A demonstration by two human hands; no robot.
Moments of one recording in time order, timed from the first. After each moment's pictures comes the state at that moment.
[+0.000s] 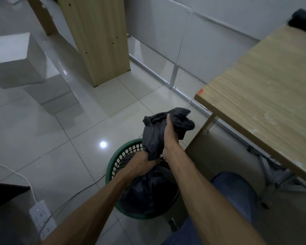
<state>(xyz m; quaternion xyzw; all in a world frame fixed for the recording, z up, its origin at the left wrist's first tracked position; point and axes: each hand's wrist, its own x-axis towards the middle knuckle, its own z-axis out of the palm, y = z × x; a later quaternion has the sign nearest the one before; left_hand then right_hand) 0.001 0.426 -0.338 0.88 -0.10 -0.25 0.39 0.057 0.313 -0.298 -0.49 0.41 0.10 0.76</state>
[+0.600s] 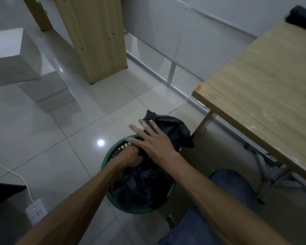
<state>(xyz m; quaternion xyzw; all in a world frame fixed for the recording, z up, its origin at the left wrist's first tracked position) 0.029 0.448 -0.341 0.92 -0.11 -0.30 0.22 0.024 0.303 -0.288 -0.93 -0.34 0.05 -0.07</state>
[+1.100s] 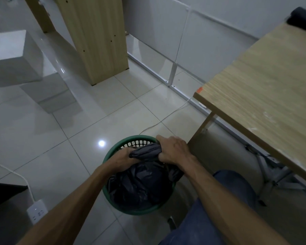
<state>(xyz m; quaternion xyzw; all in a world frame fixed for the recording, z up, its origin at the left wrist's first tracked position) 0.016 0.484 -0.339 0.88 -0.09 -0.29 0.37 0.020 0.261 -0.303 -0.97 -0.12 0.18 0.10</state>
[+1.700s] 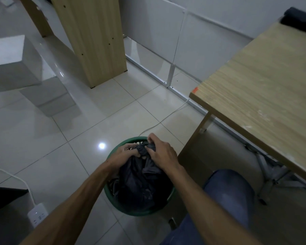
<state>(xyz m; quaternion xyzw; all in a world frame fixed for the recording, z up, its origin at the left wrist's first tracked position) 0.013 0.478 -0.338 0.66 0.12 -0.31 0.67 0.005 0.292 -0.322 -0.94 -0.02 0.11 0.33</state>
